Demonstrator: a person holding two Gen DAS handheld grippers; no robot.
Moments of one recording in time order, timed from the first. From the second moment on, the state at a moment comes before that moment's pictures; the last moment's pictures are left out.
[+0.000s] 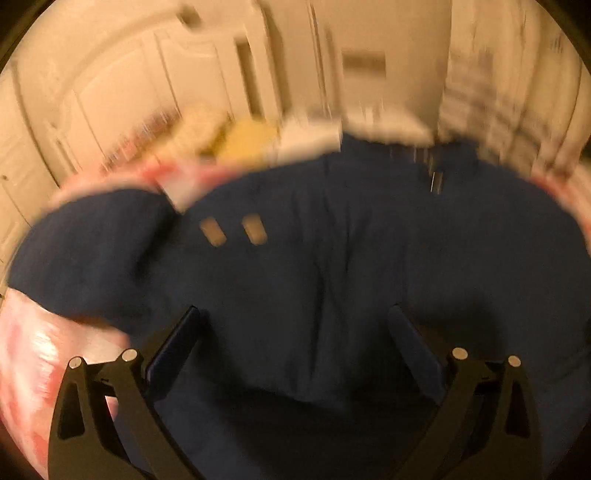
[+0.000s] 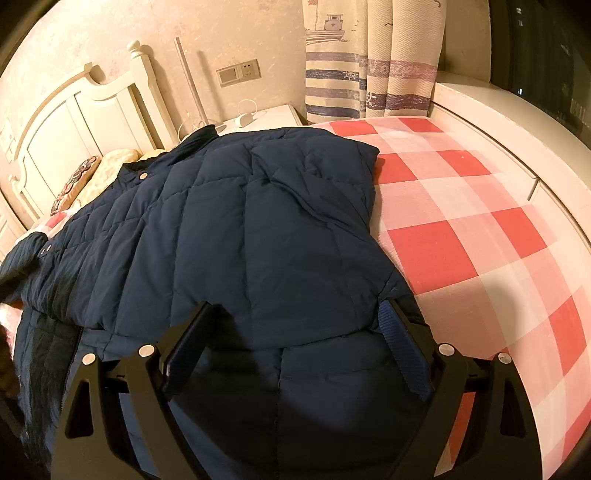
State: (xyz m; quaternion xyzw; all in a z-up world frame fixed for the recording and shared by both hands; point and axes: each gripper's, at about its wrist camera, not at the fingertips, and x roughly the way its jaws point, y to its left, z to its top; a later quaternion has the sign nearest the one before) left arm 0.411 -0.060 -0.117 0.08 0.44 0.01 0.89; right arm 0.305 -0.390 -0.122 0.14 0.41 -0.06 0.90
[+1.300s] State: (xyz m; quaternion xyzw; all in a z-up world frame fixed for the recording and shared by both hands) left arm 0.366 0.371 -0.086 -0.62 0.16 0.04 0.77; right arm 0.333 -0.320 -0.116 0.03 0.44 -0.06 0.90
